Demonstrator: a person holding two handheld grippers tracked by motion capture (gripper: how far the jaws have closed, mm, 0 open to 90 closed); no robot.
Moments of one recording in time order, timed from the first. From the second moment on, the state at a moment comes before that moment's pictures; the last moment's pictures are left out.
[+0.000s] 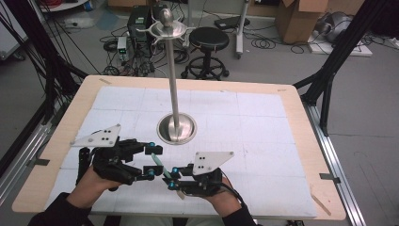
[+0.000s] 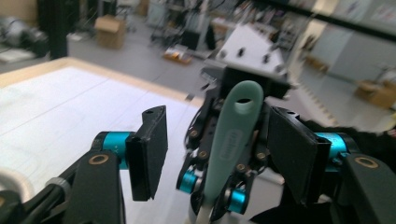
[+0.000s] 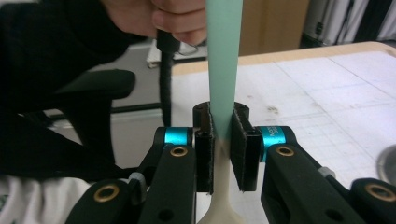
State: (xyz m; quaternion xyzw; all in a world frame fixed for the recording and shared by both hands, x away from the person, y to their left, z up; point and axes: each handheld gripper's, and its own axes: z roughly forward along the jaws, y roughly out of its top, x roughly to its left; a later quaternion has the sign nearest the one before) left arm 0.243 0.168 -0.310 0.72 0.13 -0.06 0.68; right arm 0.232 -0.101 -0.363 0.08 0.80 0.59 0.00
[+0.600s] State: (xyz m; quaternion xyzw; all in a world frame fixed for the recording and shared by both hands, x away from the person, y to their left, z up) left arm 0.239 0.162 -0.314 0.69 0.06 -0.10 0.72; right arm 0.237 -0.103 -0.368 0.02 0.76 0.64 -0.09
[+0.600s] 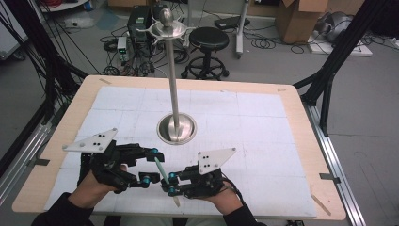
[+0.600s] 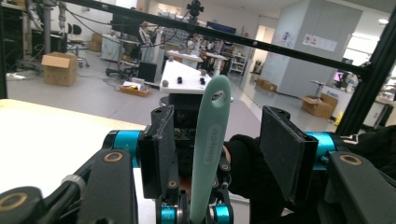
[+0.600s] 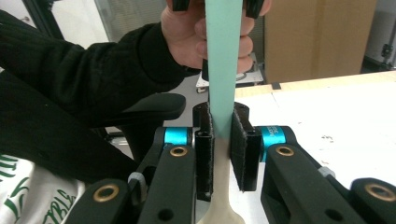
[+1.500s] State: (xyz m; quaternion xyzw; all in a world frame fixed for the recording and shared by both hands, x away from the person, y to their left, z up) left arm 0.242 0.159 -0.312 0.68 0.05 -0.08 0.73; right arm 0.237 -0.102 -0.368 0.01 0.74 0.66 -0.13
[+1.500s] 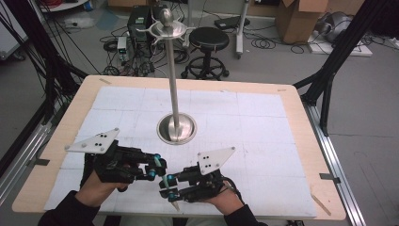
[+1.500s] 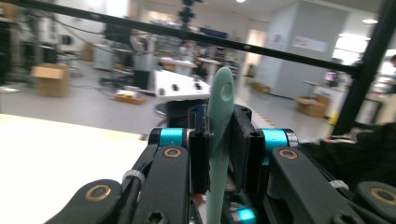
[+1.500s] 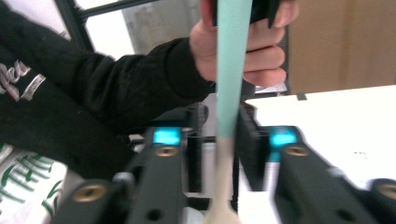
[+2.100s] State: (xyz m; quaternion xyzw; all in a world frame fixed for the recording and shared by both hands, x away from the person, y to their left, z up) left arm 0.239 0.165 -0.305 0.70 0.17 0.05 0.69; right arm 0.236 -0.109 -0.364 0.12 0.76 0.63 0.01
